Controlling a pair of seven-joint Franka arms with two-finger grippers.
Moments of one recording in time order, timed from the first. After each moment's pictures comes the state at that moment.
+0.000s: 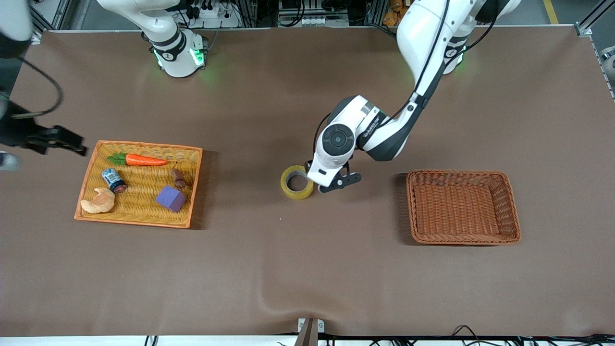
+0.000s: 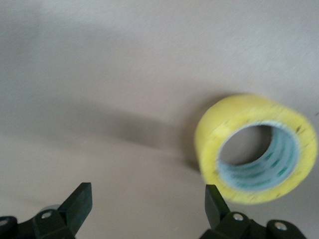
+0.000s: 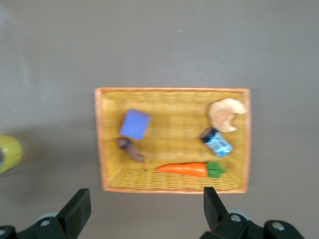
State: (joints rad) left arm -0.59 0.72 -0.16 -1.47 -0.07 2.08 -1.01; right arm 0.07 0.09 -0.16 -1.52 0.04 1.61 -0.01
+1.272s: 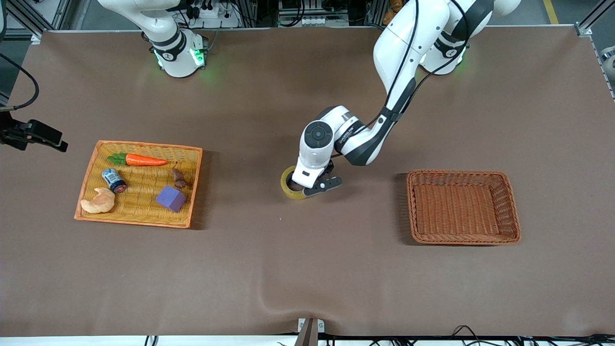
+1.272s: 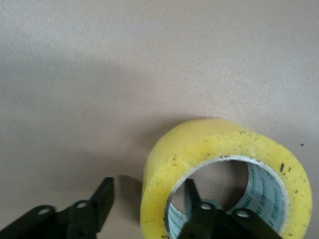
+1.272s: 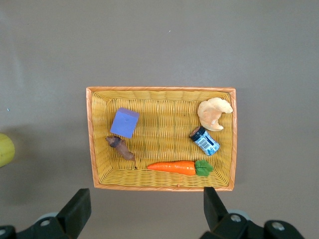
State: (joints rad) left arm -0.68 0.85 -0.14 -1.46 0.08 2.34 -1.15; right arm 0.05 0.08 -0.14 -1.51 0.04 1.59 -0.03
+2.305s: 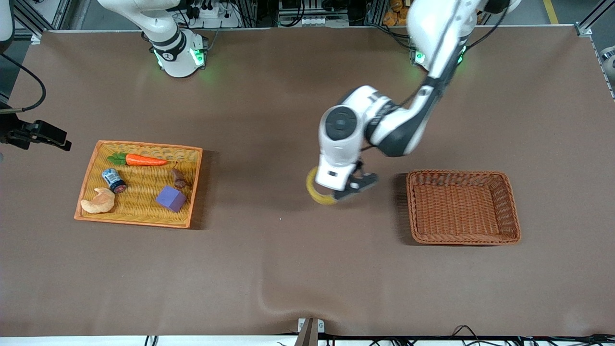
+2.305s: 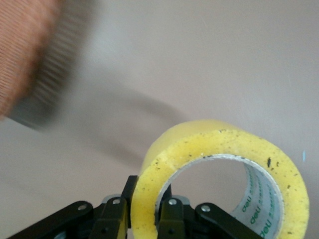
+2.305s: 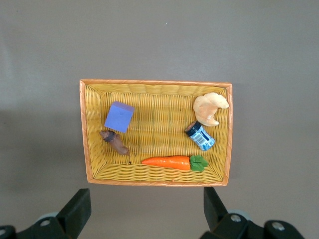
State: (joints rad) left arm -0.53 0.59 -0.12 -1.42 0.13 1.98 -1.17; right arm 0.06 0.09 -0.14 -1.51 0.01 1.57 -0.03
